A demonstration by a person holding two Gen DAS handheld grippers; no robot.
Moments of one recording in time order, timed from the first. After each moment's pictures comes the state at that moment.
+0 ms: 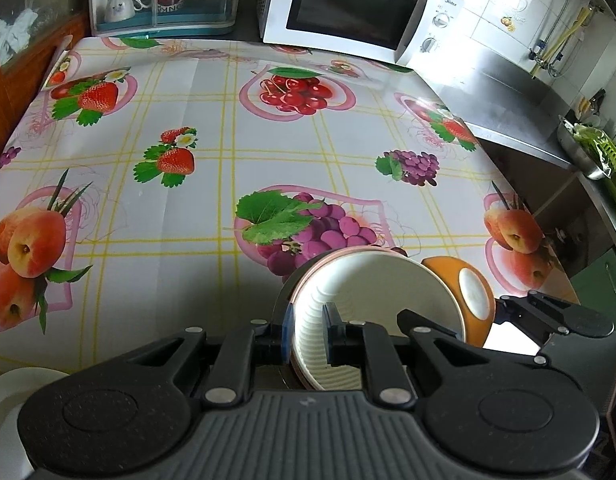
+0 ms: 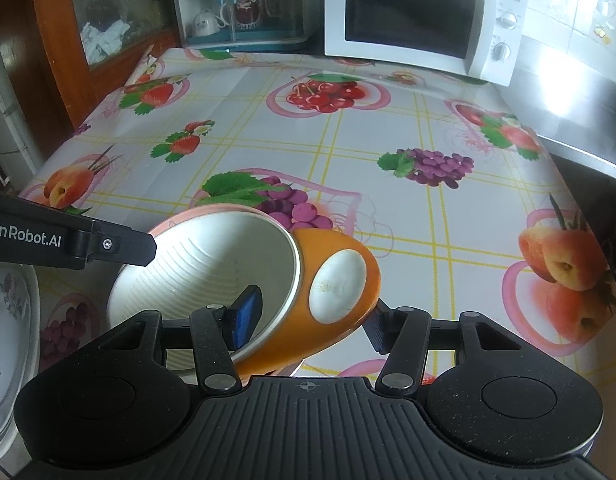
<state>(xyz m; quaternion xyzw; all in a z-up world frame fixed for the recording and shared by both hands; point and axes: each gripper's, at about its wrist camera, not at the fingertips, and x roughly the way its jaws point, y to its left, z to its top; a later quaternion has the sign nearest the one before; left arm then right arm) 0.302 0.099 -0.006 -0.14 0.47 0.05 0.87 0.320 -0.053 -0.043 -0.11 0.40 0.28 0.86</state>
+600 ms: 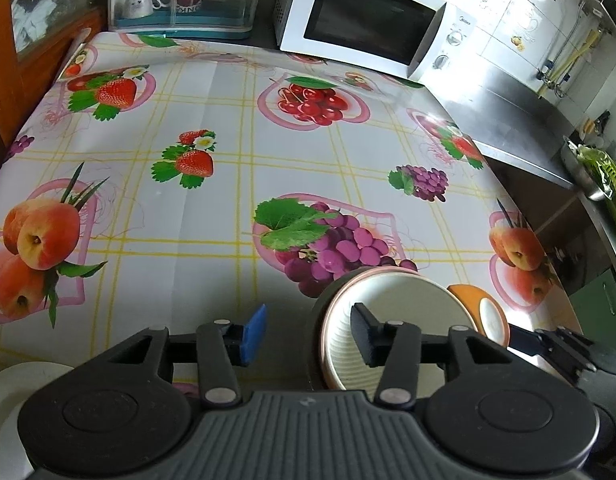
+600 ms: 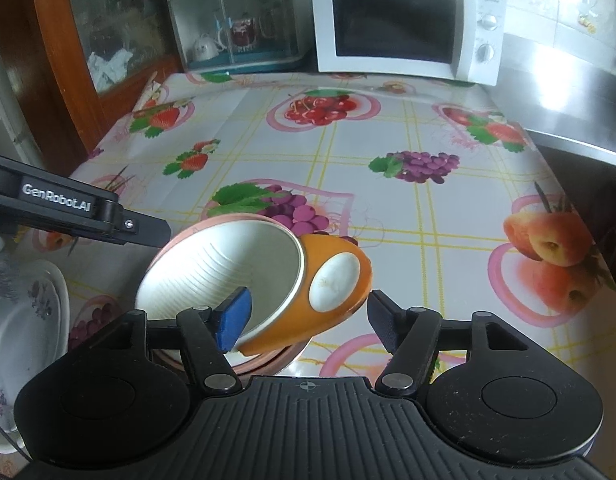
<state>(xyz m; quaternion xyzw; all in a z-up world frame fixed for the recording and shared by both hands) 0.295 0.117 -0.004 -0.17 0.46 0.06 0.87 0.297 -0.082 -0.028 -0.07 0.39 0.29 0.87</state>
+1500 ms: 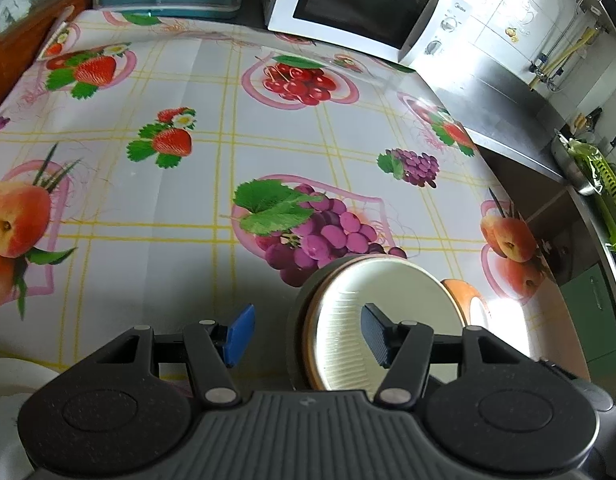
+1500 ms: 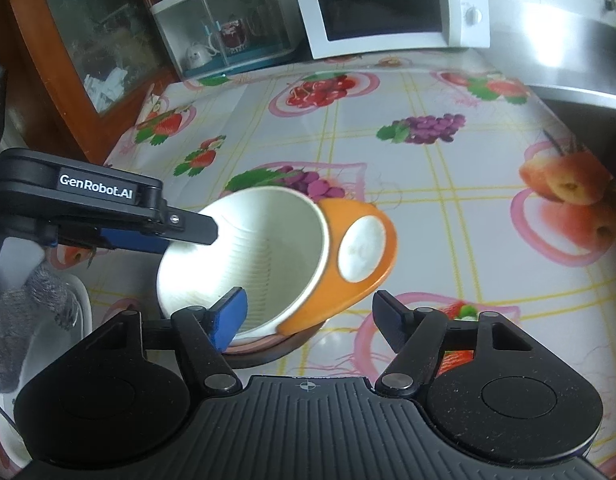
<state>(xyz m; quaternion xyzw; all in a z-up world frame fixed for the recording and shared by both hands) 0.307 0.115 -0.022 -0.19 0.47 0.04 0.86 0.288 -0.086 -0.048 0.00 0.42 0.29 0.86</state>
